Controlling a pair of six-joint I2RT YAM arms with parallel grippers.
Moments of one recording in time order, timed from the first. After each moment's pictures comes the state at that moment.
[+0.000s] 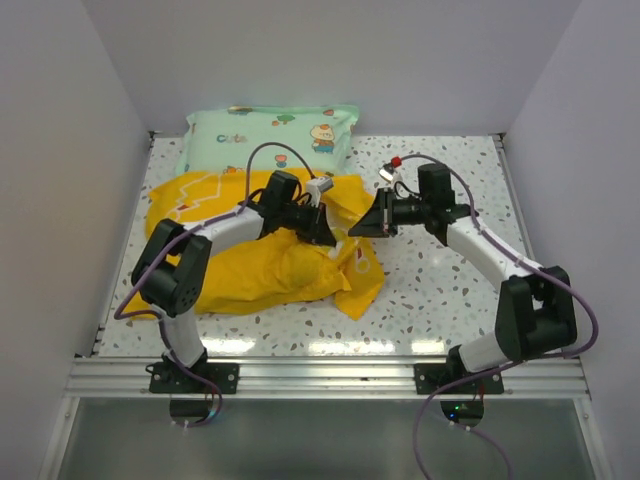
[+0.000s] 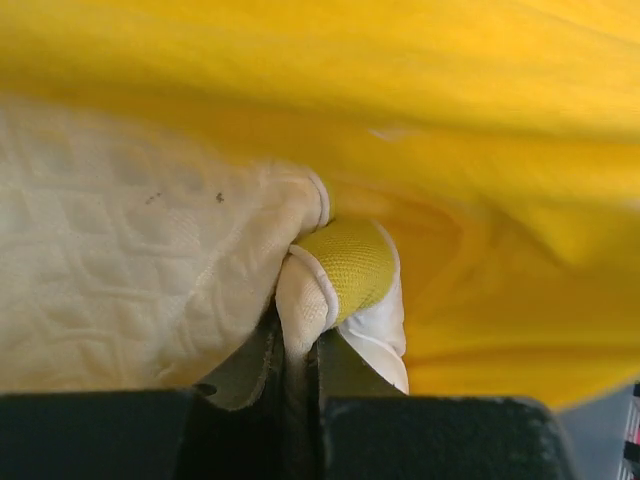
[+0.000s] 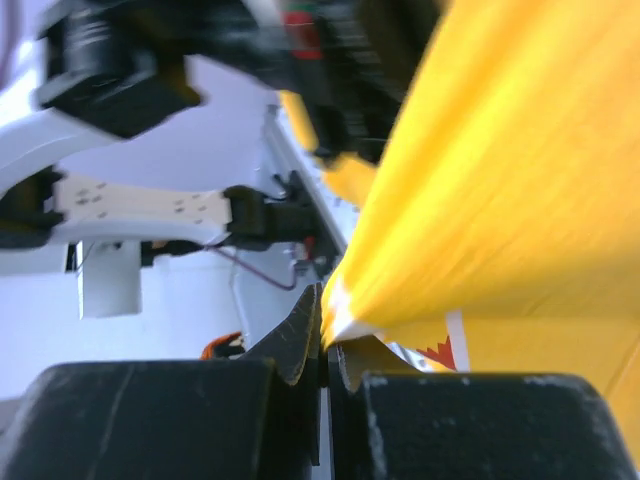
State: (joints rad) left arm -0.49 1.83 1.16 -0.10 0.74 -0.24; right arm 0.26 1.51 1.01 -0.20 -1.01 0.63
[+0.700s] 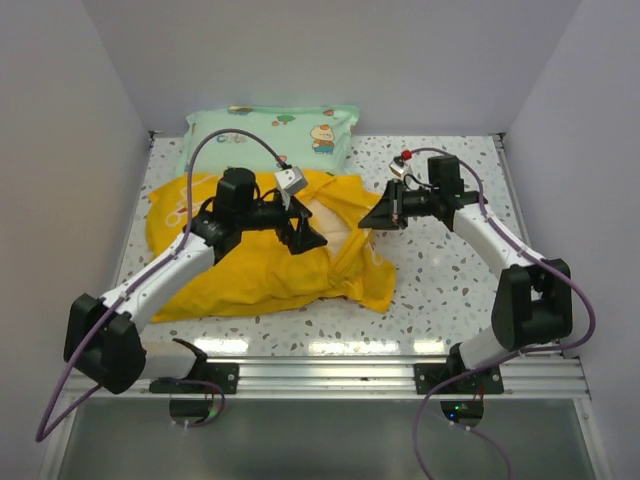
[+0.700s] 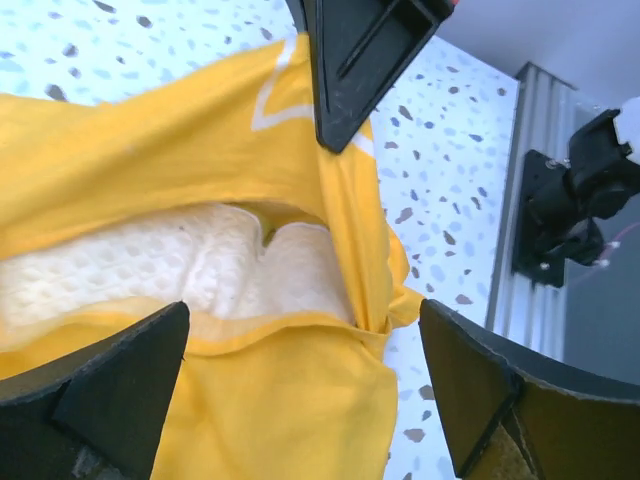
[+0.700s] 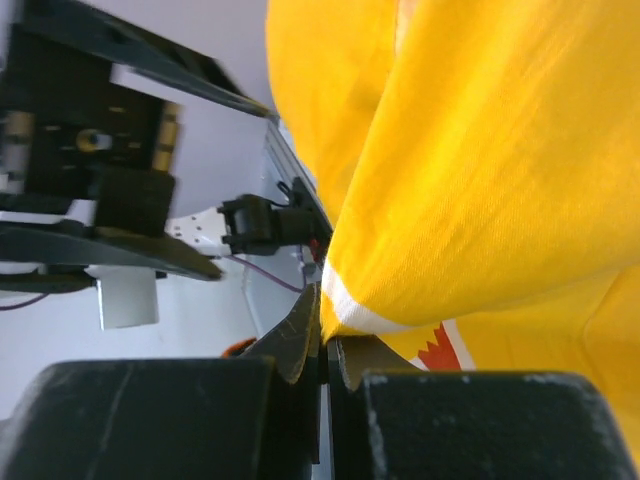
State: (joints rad) left arm -0.48 1.36 0.99 -0.05 0.77 -0.04; right arm 0.19 1.53 1.13 -0.32 -1.07 0.61
